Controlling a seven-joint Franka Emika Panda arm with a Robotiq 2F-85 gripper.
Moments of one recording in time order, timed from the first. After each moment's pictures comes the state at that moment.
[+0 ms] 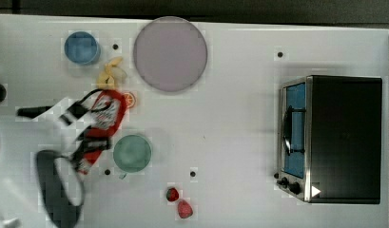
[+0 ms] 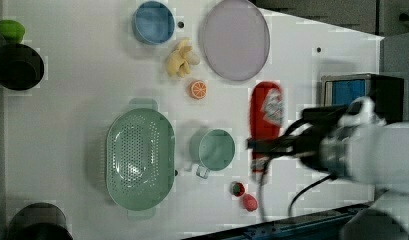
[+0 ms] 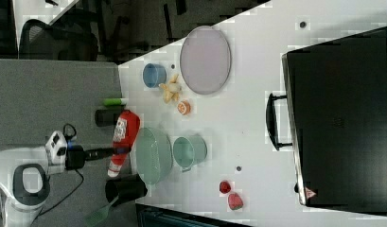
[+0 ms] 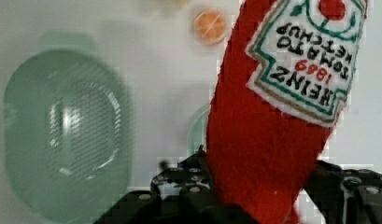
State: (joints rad) arm -0.05 -0.07 0.58 -2.09 0.02 0.40 -0.34
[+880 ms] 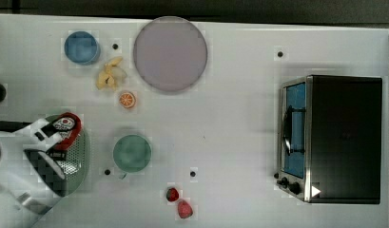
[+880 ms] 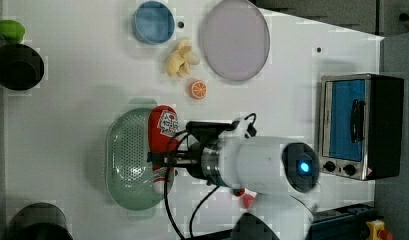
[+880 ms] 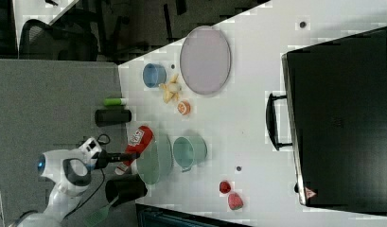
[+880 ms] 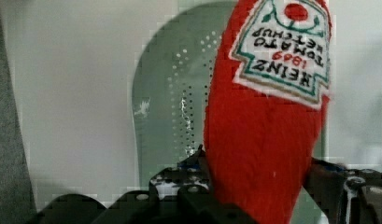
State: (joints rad) arm 0.01 0.35 0.75 -2.12 -0.07 0.85 0.06
